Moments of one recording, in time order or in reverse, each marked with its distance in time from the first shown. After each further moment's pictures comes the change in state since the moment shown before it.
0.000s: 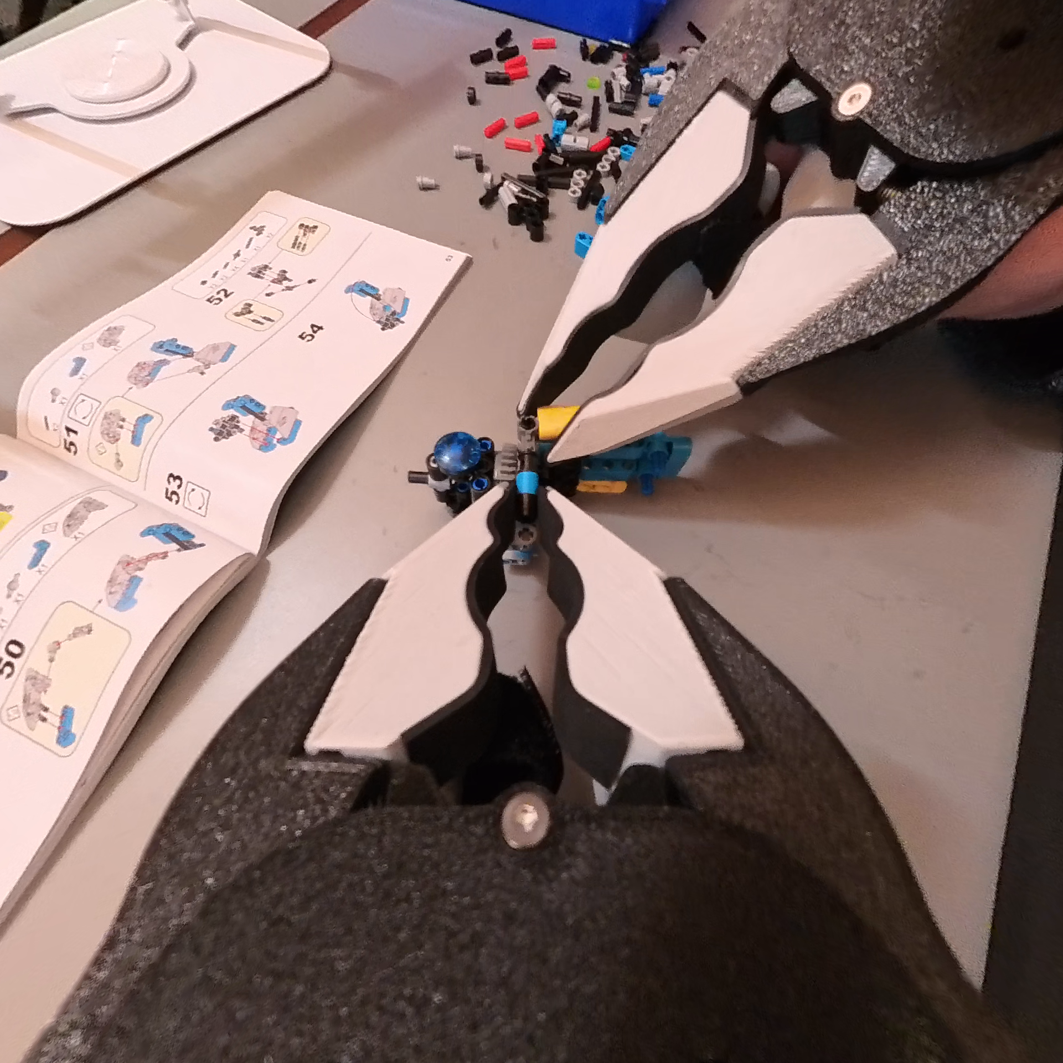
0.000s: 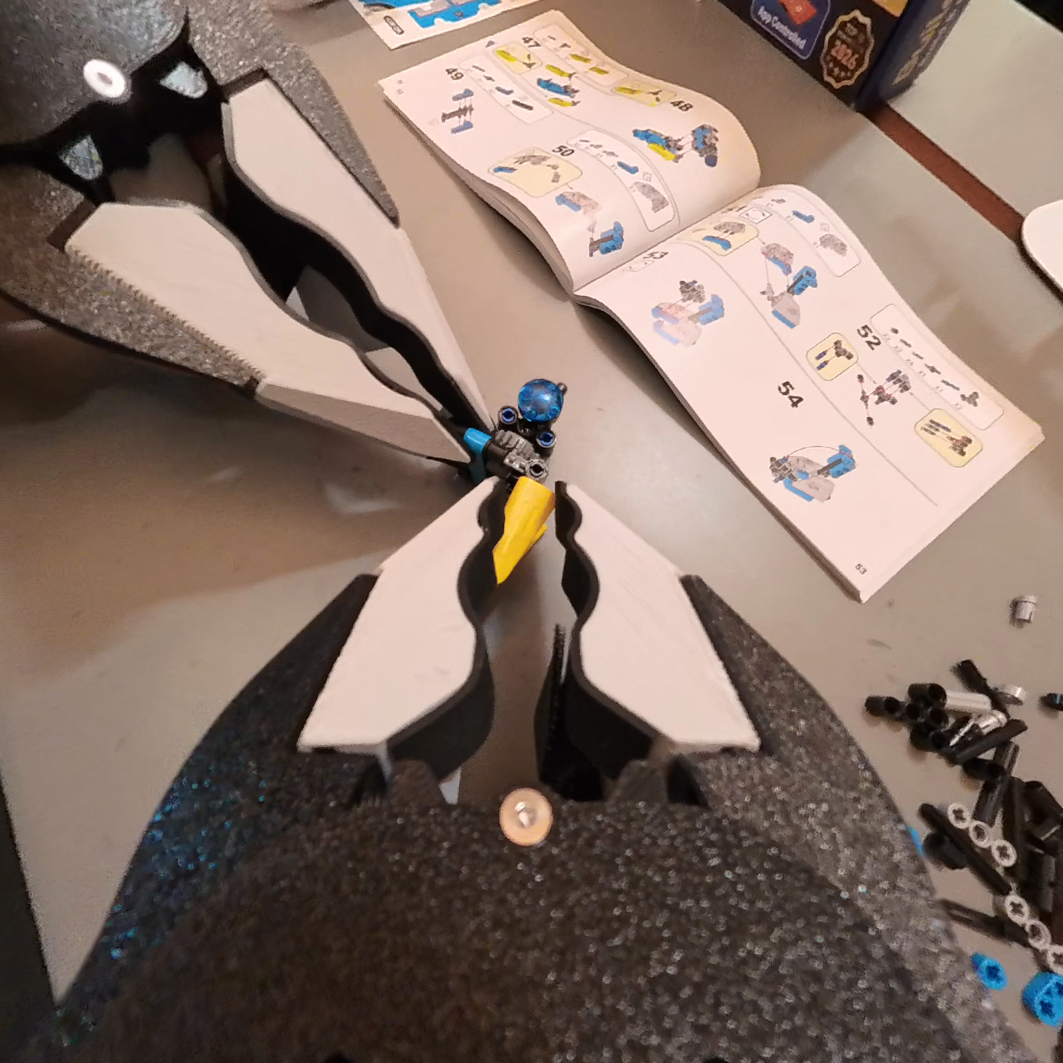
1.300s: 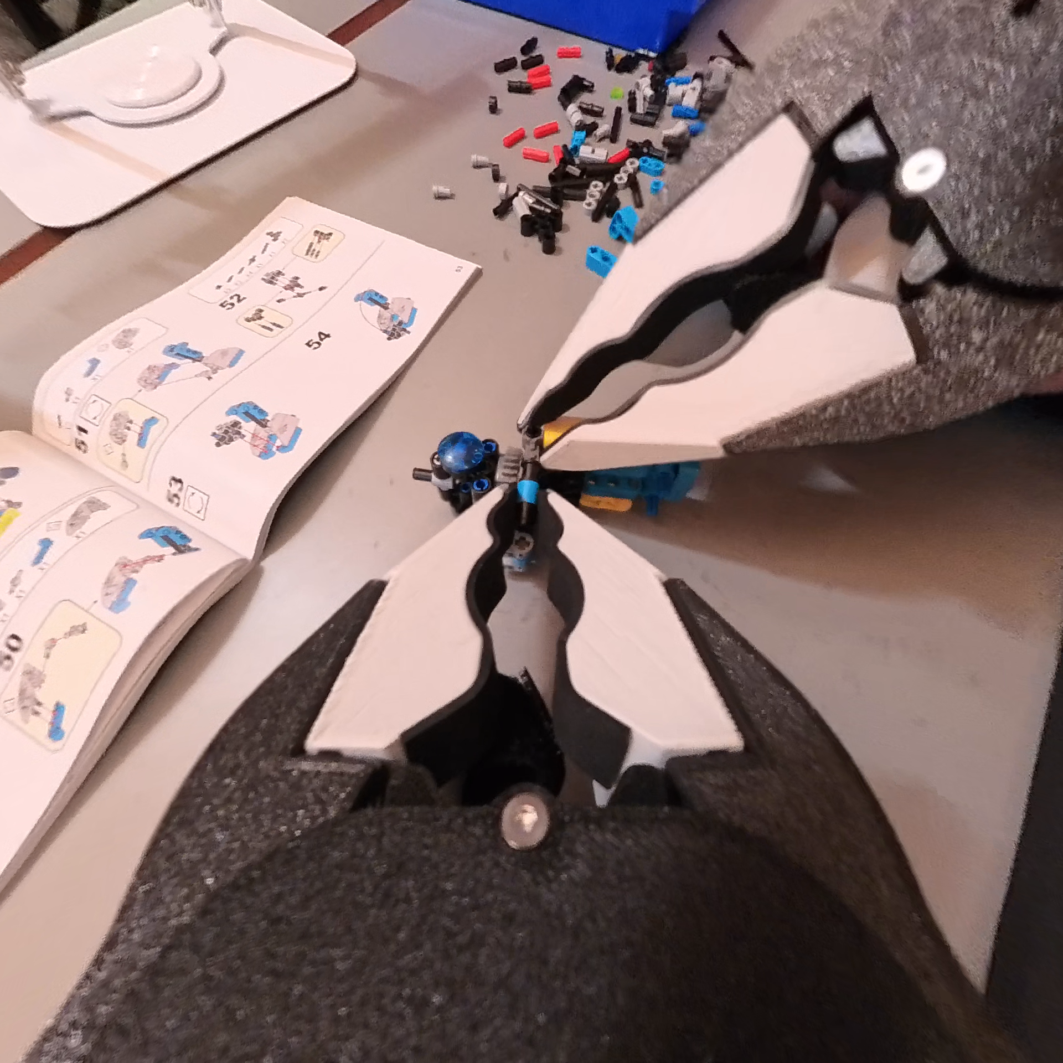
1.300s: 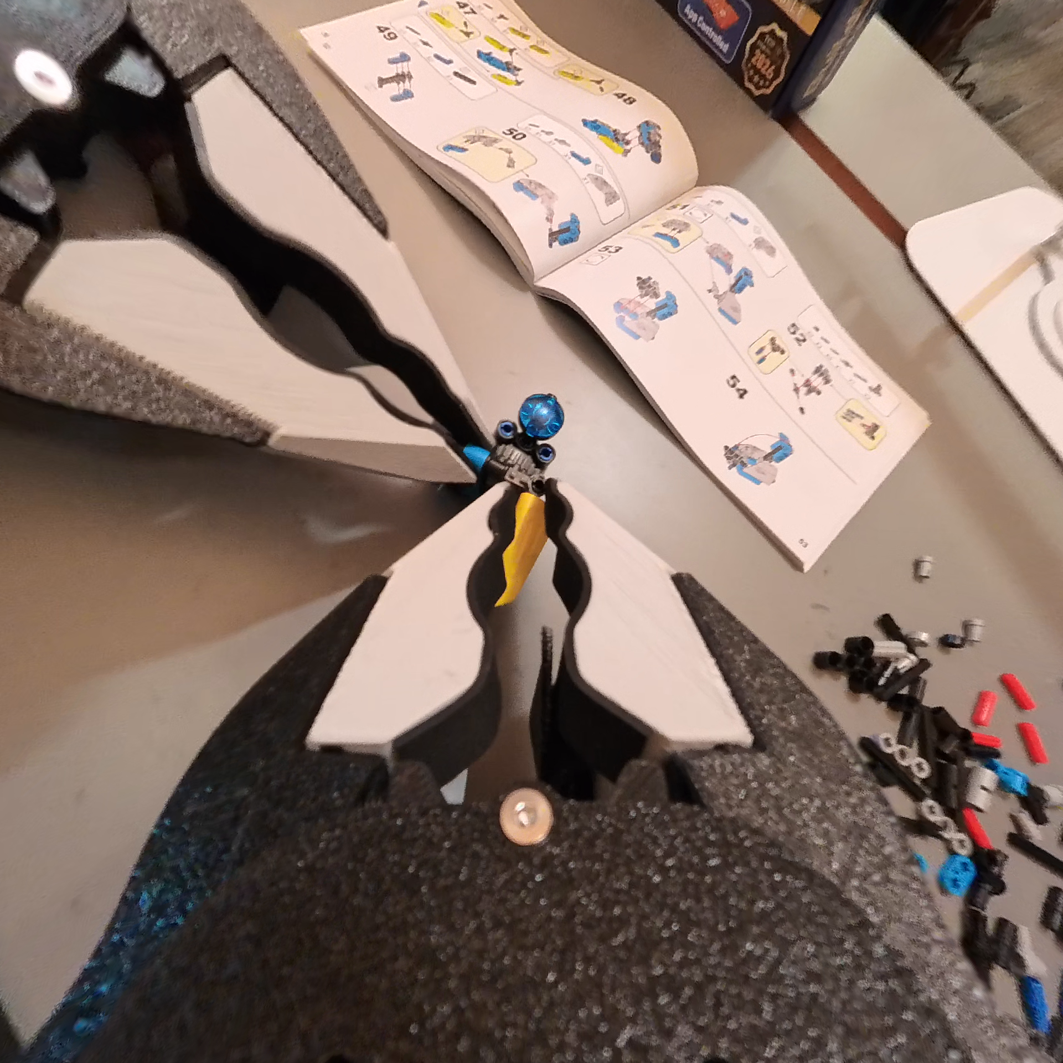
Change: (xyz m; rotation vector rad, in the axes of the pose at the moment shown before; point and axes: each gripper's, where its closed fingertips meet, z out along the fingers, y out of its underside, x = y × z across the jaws) left arm 0.003 -0.005 0.006 -0.002 -0.073 -0.007; right arm 0.004 0.000 -0.003 -0.044 0.171 -0.044
